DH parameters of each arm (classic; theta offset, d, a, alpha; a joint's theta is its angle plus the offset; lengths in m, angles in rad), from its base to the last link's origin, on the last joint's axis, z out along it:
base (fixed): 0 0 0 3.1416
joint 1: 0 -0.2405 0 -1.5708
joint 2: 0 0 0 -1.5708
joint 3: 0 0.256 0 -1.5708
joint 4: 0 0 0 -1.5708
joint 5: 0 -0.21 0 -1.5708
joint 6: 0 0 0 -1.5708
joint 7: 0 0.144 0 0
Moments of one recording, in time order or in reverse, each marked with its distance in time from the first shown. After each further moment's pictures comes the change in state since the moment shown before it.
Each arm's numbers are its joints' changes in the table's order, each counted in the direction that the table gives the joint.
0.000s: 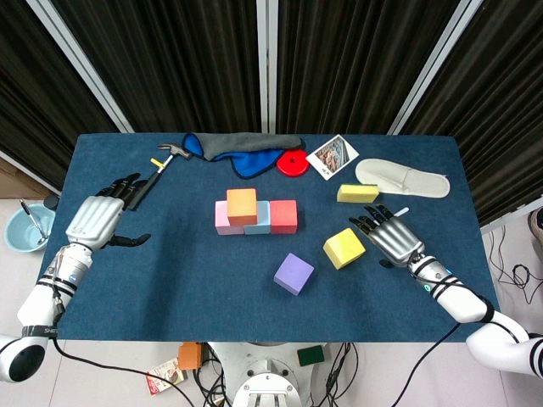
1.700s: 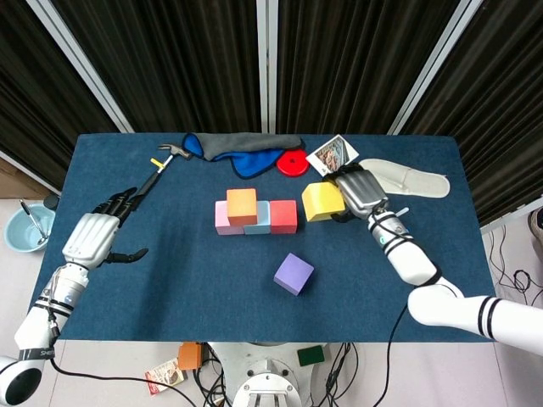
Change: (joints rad) left arm -0.164 0.067 -0.029 0.024 -0.166 -0.070 -0.007; right arm -0.324 0.057 0.167 -0.138 -0.778 -0.020 -0.208
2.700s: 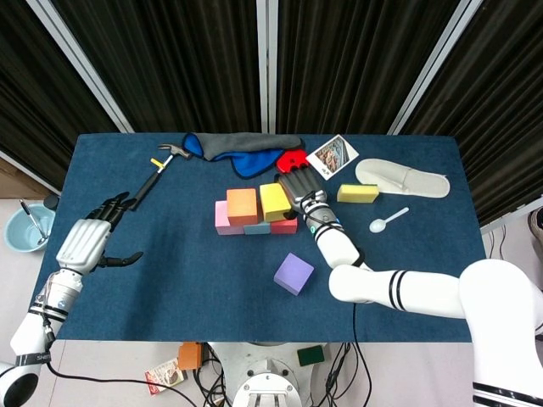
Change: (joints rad) left arm -0.062 0.045 -0.003 0.089 -0.073 -0.017 -0.118; right arm -0.401 0.241 -0.048 0.164 -0.545 -0.054 -0.290
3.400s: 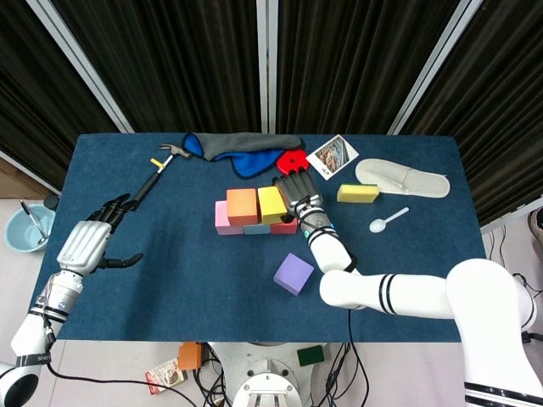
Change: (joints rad) left arm -0.013 0.013 -0.005 0.019 -0.018 0.006 -0.015; right arm -0.030 0.042 0.001 -0.005 -0.062 -0.074 -0.043
